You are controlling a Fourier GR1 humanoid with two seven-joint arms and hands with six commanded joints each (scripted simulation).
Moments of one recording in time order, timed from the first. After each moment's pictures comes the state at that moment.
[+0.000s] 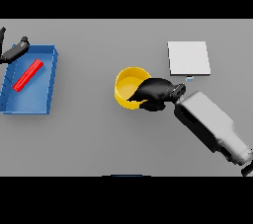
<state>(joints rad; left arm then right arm) -0.66 0.92 -0.65 -1.13 0.36 0.28 0.47 -0.65 -0.35 0.67 -1.18 0.74 0.46 -0.22</state>
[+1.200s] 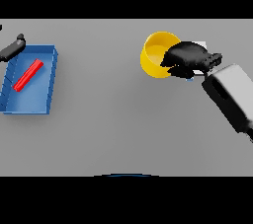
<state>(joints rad) -0.65 0.94 -0.63 -1.14 0.37 0.28 0.46 -0.77 -0.55 0.53 -1.19 0.64 0.49 -0.10</state>
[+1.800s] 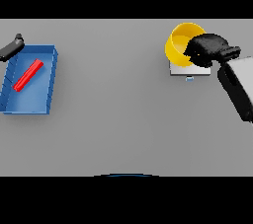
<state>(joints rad) -0.64 0.95 -0.62 -1.17 0.39 0.29 0.49 -0.85 -0.56 0.50 -0.85 0.67 0.36 -0.13</state>
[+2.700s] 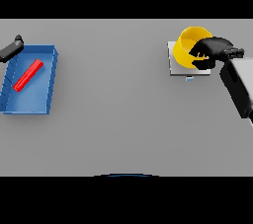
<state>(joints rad) -0.64 0.94 -0.62 -1.16 0.39 0.29 0.50 -0.89 -0.53 0.47 -0.66 0.66 0.37 -0.12</state>
